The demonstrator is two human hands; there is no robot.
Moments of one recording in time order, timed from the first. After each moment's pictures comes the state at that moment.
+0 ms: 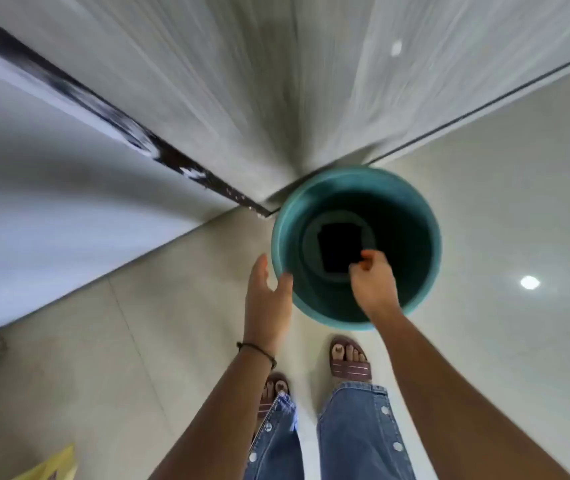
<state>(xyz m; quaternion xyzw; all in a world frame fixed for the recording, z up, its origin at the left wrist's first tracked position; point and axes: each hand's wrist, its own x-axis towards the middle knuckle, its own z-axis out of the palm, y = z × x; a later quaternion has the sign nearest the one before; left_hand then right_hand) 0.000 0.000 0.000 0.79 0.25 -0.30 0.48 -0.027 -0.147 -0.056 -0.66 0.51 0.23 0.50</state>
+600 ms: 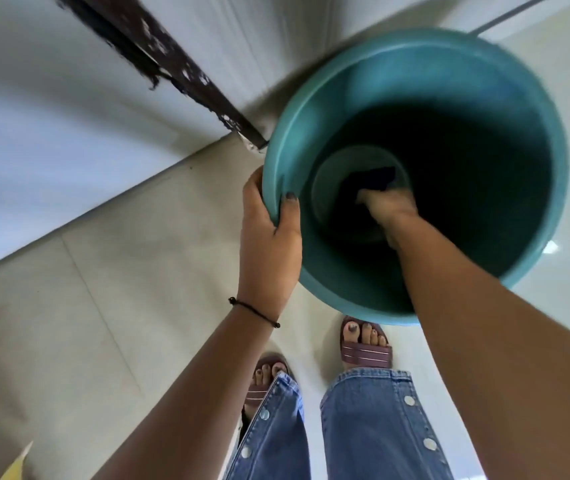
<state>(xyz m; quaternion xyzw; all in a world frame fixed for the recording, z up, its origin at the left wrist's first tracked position) 0.019 -0.010 -0.068 0.82 0.17 -0.20 0.50 0.020 -0.158 -0.170 -0.60 0.58 0.24 0.50</state>
